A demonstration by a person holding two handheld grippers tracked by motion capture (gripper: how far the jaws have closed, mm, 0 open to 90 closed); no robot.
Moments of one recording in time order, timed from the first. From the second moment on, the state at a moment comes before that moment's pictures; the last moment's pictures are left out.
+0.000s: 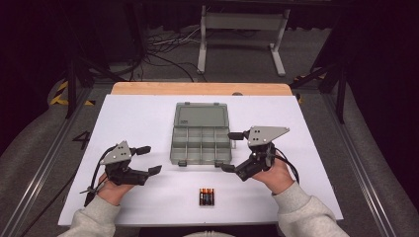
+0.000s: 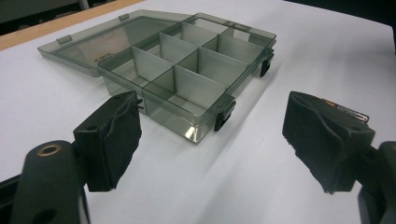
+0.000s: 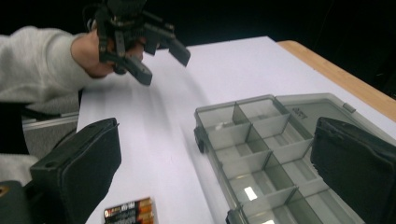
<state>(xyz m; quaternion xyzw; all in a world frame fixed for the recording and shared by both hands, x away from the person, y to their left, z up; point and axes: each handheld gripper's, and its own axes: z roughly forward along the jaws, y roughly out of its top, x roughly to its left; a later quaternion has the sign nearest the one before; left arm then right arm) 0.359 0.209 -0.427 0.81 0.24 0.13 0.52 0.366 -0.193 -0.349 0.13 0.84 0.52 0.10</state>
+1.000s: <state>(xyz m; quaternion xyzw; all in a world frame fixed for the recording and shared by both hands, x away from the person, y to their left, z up) 0.361 0.209 -0.427 0.81 0.24 0.13 0.53 0.361 -0.165 -0.387 0.10 0.93 0.36 0.07</state>
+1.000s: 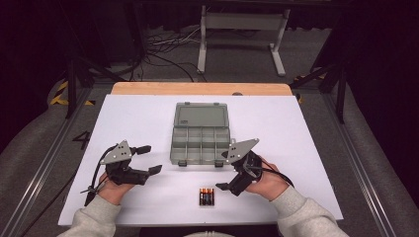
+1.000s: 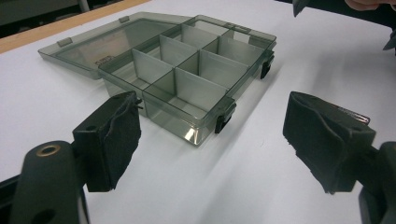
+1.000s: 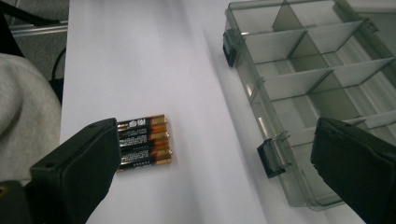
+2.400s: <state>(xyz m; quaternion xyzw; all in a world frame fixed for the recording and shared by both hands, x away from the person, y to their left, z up) 0.361 0.210 -0.426 0.81 0.24 0.13 0.53 0.346 -0.132 -0.428 0.06 0.96 0.27 0.02</state>
